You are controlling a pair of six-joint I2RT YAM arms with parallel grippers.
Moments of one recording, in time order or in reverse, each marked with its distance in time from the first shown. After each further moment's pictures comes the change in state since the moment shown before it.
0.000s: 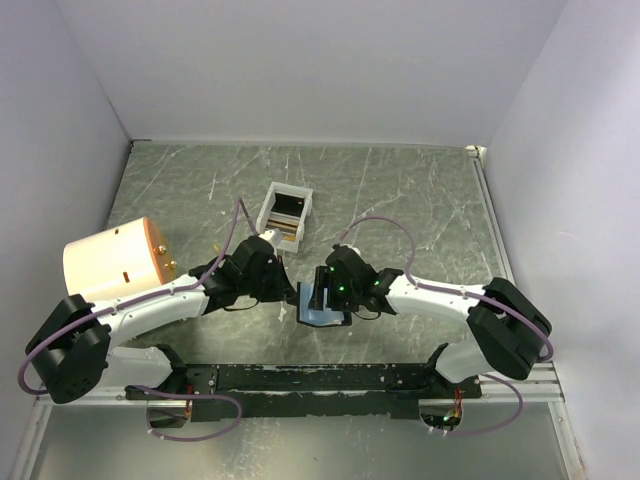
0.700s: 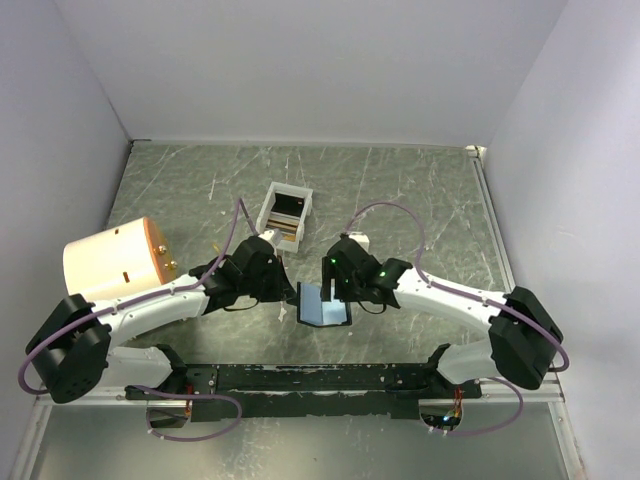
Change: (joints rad) left arm 0.000 0.000 0.000 -0.003 -0.006 0.000; right arm 0.000 -0.083 0.114 -0.267 0.203 -0.074
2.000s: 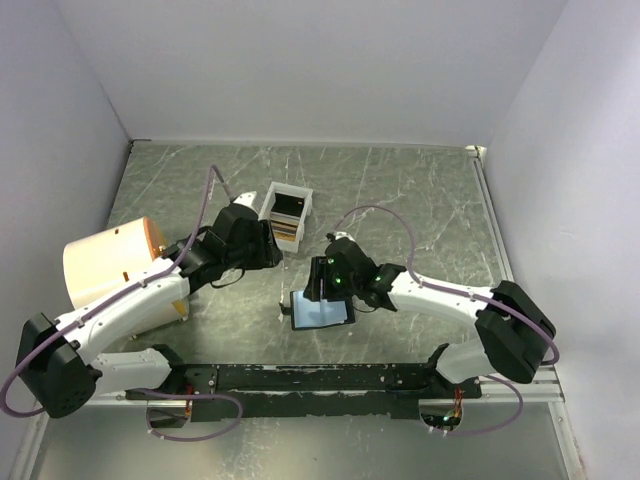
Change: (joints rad) left arm 0.096 -0.078 0.261 -0.290 -0.204 0.119; right arm 0.000 0.051 -0.070 0.286 -0.188 -0.012
